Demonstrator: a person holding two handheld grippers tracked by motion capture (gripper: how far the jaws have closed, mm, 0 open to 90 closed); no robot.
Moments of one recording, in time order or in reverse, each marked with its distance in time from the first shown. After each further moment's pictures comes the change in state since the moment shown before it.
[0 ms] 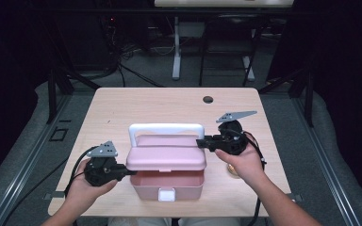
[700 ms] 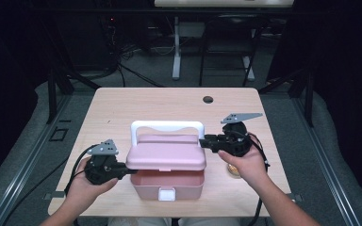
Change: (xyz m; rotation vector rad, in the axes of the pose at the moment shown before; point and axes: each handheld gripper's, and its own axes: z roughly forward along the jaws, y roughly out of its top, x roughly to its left) left arm 0.000 0.006 -0.001 0.001 0.000 -0.009; right arm -0.001 -0.005 -0.009 -0.038 -0.034 0.005
